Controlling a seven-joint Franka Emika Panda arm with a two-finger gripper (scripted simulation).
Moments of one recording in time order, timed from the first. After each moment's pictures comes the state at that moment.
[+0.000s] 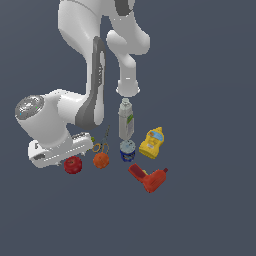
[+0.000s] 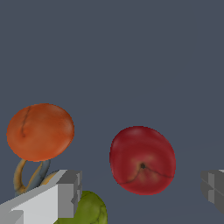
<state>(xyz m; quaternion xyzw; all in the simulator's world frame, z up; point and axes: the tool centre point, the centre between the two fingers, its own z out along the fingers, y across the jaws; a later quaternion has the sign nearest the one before) 0.070 -0.232 0.113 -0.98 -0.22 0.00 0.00</state>
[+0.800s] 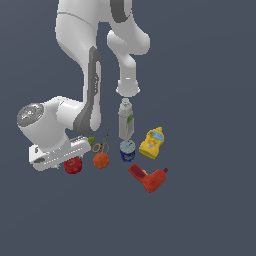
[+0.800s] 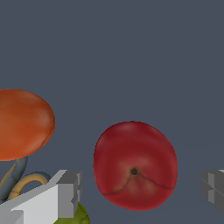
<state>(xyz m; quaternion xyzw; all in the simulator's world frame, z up) 0.068 -0.248 0.085 -0.97 -0.24 0.00 0.00</state>
